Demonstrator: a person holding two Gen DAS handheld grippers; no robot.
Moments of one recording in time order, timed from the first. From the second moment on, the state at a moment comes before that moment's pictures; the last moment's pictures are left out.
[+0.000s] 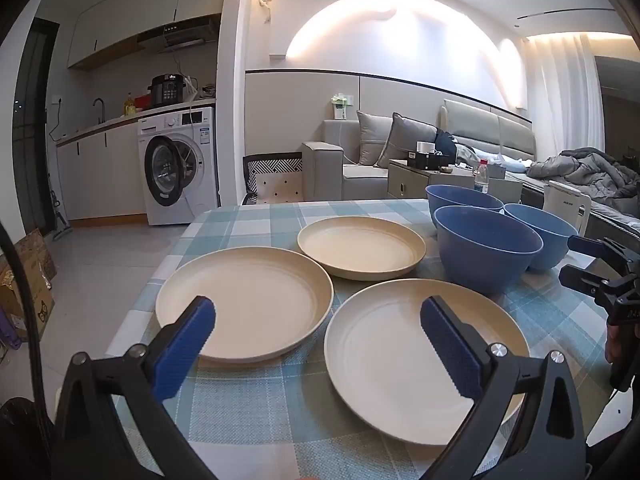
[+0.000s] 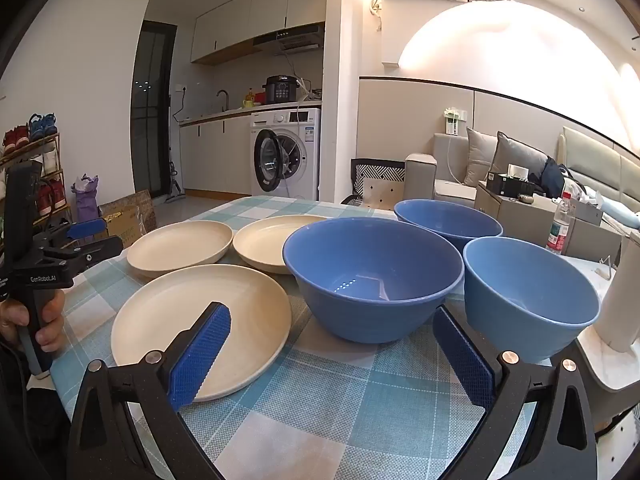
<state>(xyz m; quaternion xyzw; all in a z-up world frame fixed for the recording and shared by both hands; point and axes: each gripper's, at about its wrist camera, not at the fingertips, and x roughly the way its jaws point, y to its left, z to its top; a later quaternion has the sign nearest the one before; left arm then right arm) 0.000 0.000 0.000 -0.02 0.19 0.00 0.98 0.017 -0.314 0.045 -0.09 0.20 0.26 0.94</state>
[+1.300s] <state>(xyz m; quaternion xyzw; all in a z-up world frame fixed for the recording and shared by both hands) -0.001 0.003 0.000 -0.03 0.19 0.01 0.98 0.015 -0.316 0.049 -0.09 0.21 0.25 0.94</state>
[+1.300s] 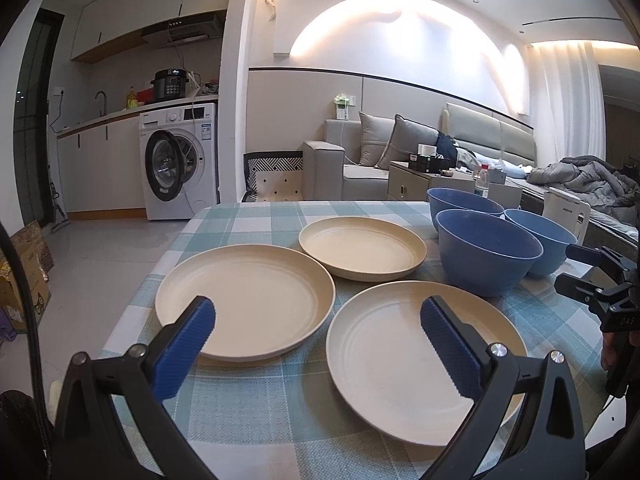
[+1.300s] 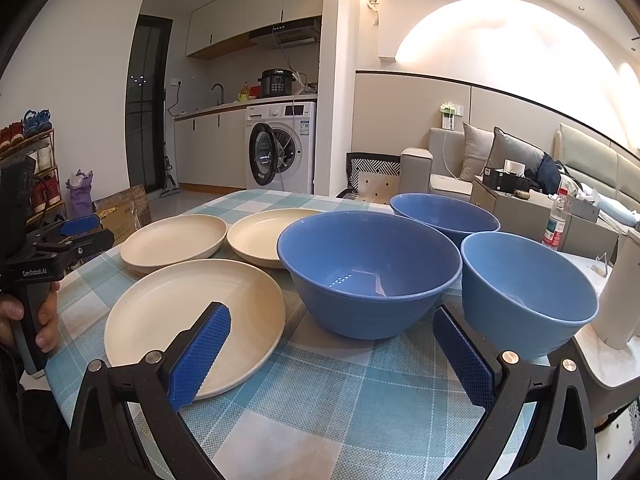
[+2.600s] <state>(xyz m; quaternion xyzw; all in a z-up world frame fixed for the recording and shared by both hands) 0.008 0.025 -0.008 -0.06 0.22 0.08 0.97 0.018 -0.279 0.032 -0.18 0.23 0.26 0.92</state>
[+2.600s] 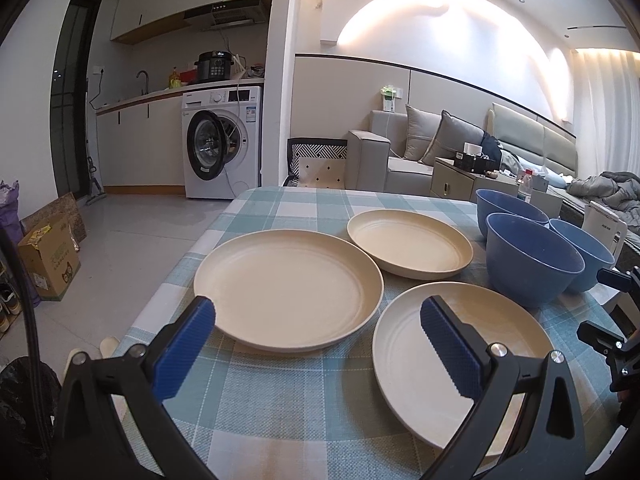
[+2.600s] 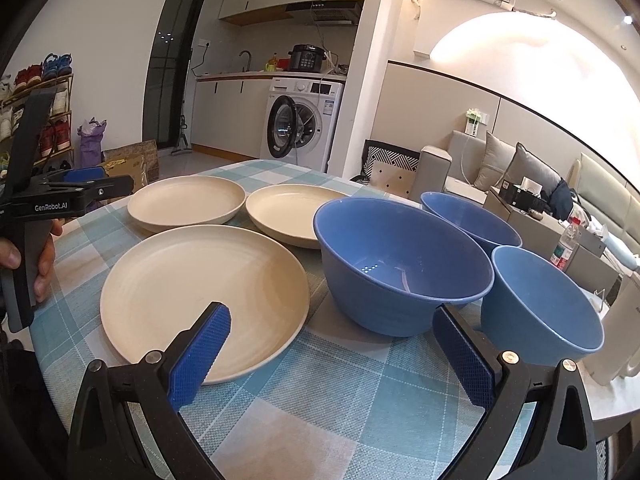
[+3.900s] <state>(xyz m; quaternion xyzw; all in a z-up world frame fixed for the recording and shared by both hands) 0.029 0.014 -0.017 -0.03 0.27 0.09 0.96 0.028 -0.279 0.035 -0.13 0.26 0.26 0.92</state>
